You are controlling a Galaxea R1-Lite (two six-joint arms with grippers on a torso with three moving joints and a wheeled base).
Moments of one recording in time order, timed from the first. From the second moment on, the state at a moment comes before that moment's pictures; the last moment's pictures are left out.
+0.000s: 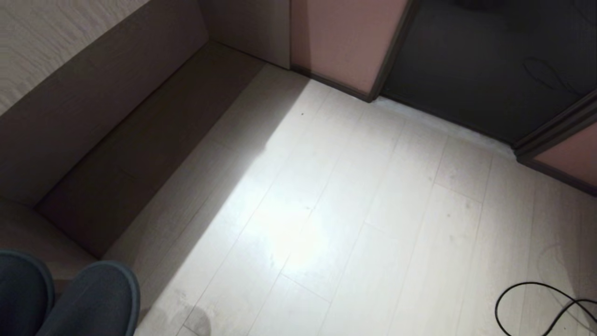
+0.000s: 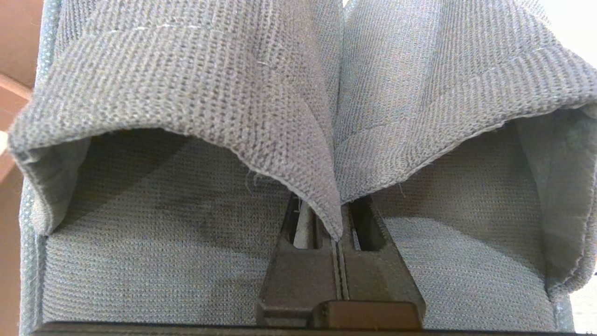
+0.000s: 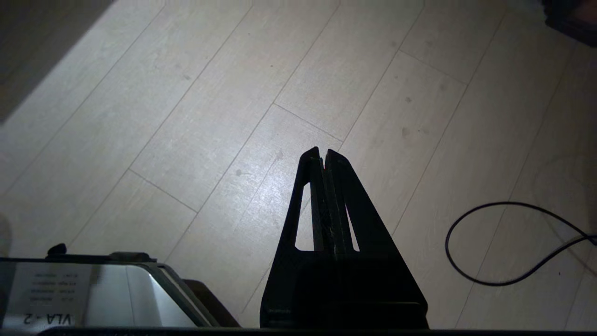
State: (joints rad) left arm 0.02 0.00 0.00 0.00 0.00 0.02; right arm 0.00 0.00 0.00 0.00 0.00 0.01
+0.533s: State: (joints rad) left arm 0.01 0.00 0.00 0.00 0.00 0.01; right arm 0.00 0.00 0.00 0.00 0.00 0.01
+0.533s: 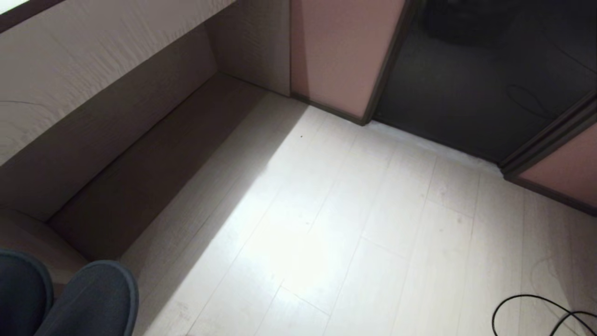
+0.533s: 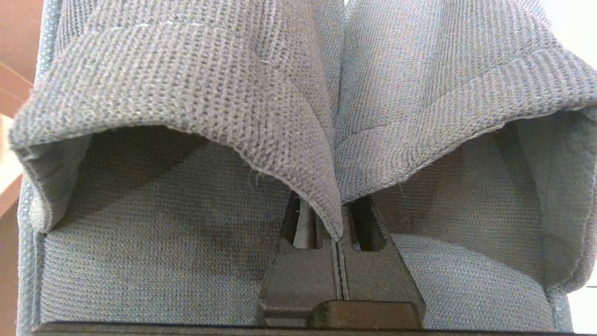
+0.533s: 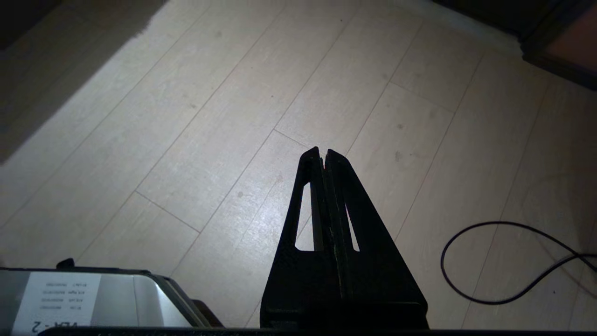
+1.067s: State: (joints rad) left arm 0.01 0.00 0.00 0.00 0.00 0.00; right arm 0.00 0.00 0.00 0.00 0.00 0.01
